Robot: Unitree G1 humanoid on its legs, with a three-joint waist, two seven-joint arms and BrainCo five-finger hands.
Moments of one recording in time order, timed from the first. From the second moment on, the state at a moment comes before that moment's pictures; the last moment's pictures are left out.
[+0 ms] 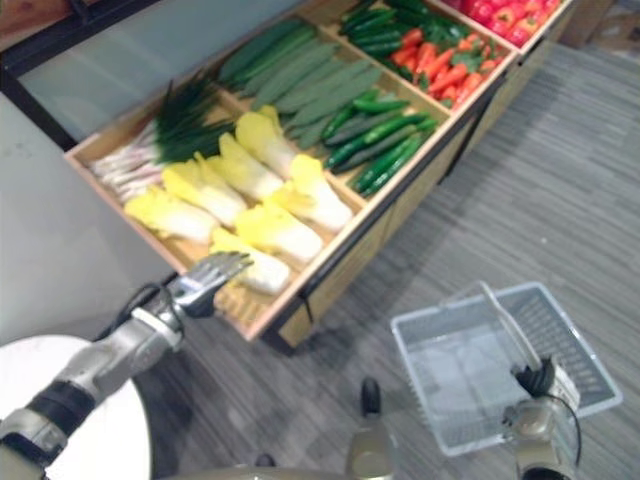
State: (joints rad) left arm -0.27 0.68 -0.47 0.38 0.85 -0.32 0.35; right arm 0.02 -0.47 -0.37 0.79 -0.51 -0.08 -0.36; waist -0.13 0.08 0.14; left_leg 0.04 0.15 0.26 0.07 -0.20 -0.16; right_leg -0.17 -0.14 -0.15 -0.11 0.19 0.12
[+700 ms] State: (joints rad) left arm -0.35 0.61 -0.34 0.54 0.91 -0.17 0.39; right arm 0.00 -0.47 -0.37 0.79 -0.51 -0.07 -0.36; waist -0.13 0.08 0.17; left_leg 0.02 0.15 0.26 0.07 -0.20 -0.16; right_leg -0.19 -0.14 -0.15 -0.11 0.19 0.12
